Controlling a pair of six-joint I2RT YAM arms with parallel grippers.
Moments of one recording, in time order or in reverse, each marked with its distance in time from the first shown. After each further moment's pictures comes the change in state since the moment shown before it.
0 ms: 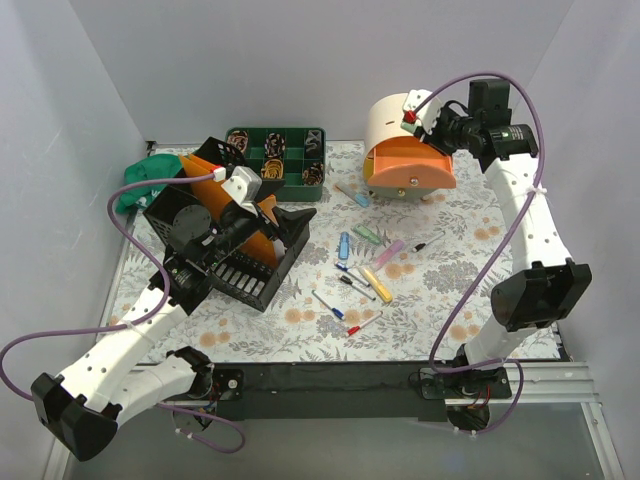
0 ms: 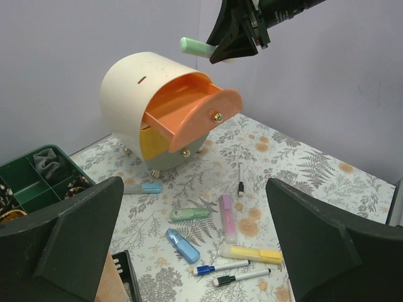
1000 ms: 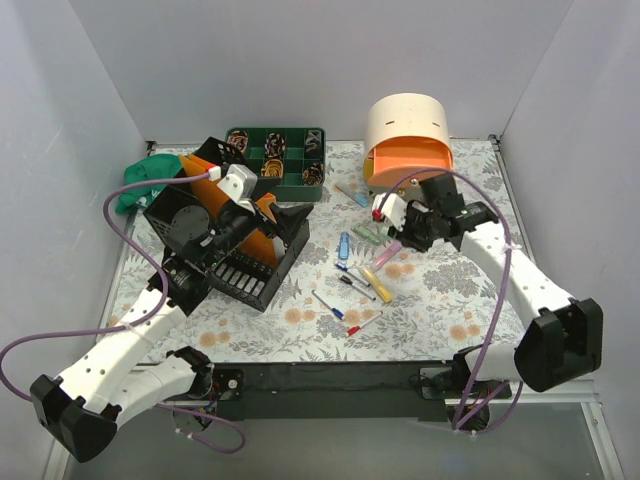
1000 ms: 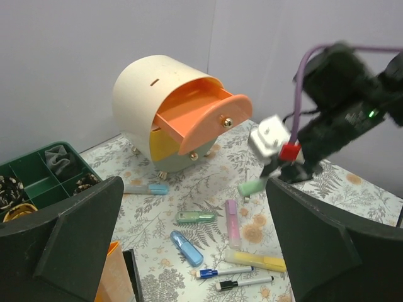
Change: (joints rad) left arm 0.000 -0.011 0.002 0.000 -0.056 -0.016; right arm 0.236 -0.318 -0.813 0.042 0.146 0.145
